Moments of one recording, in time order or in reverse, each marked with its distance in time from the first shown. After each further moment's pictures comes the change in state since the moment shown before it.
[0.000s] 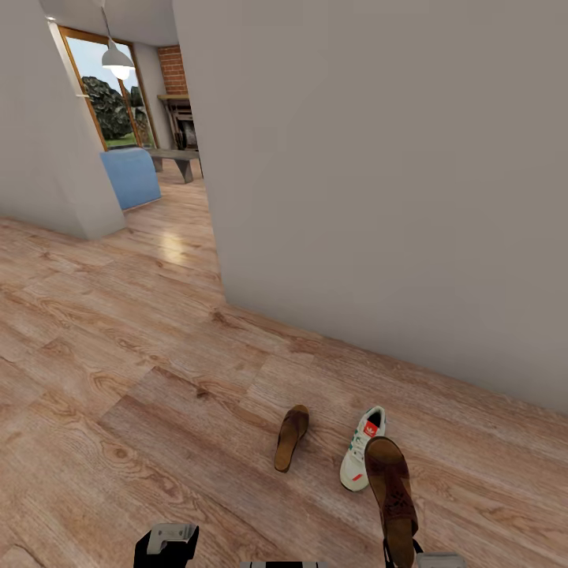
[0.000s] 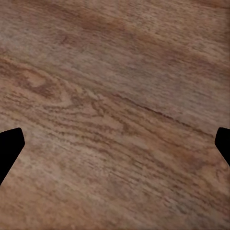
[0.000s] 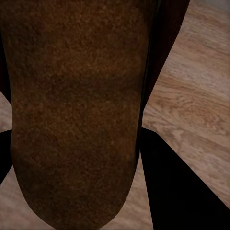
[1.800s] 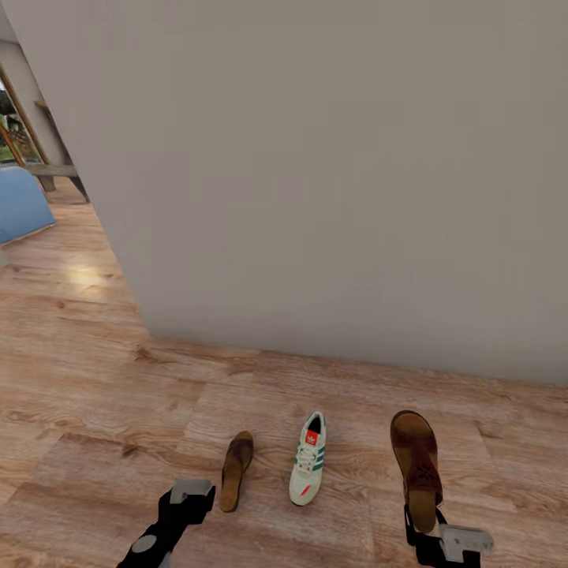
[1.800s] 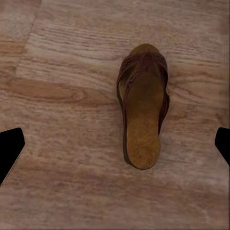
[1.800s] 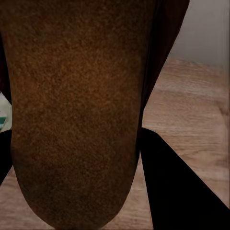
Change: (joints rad) left arm -0.134 -0.042 -0.002 -0.016 0.003 0.146 0.012; right arm 0.000 -0.002 -0.120 -0.157 -0.002 0.004 0.015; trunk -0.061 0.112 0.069
